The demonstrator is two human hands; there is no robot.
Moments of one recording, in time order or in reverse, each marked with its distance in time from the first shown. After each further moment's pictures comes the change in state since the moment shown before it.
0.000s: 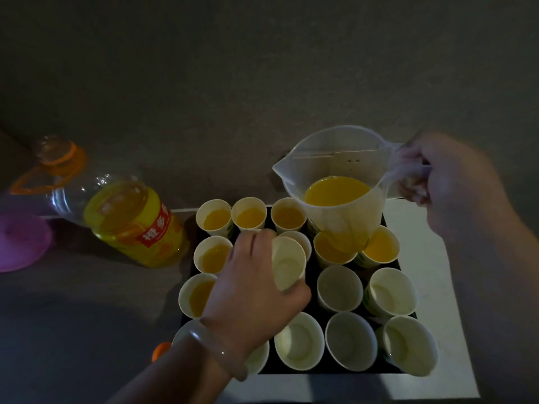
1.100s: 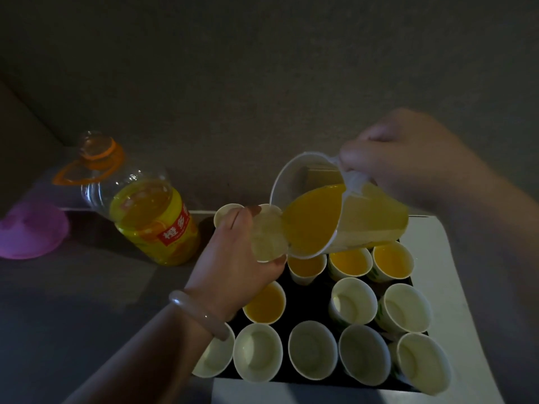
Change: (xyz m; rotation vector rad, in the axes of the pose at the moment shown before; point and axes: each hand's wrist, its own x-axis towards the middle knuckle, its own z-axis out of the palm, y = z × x) left_hand 0.023 -0.040 -0.038 -0.096 0.066 -0.024; right_hand -0.033 -0.060 0.048 -0.733 -0.360 -0.567
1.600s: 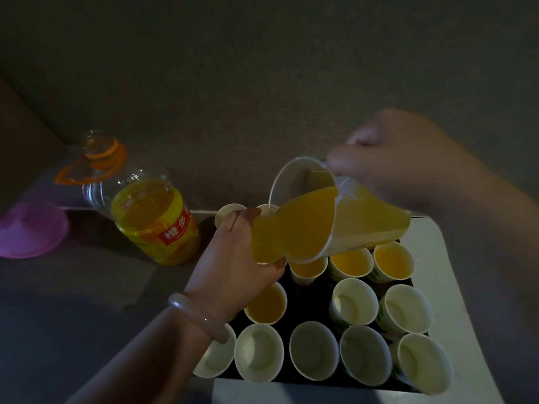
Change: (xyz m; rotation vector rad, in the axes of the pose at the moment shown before) left_hand 0.000 -0.001 -0.003 -0.020 -0.037 0.000; right_hand 0.003 -0.010 0.004 -0.114 -0.027 -0.031
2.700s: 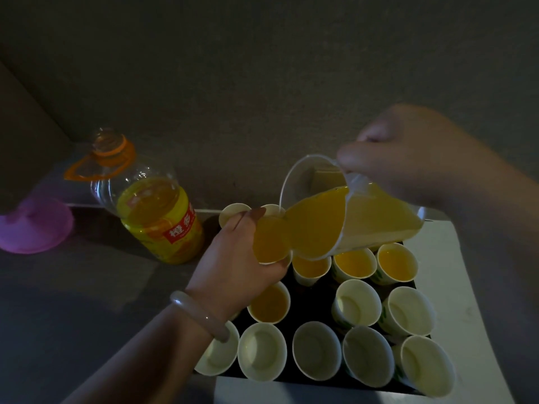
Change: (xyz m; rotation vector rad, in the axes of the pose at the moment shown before) left_hand -0.003 -0.005 -0.004 -0.015 -0.033 -0.030; right_hand 0.002 -0.003 -0.005 -0.049 -0.001 -0.003
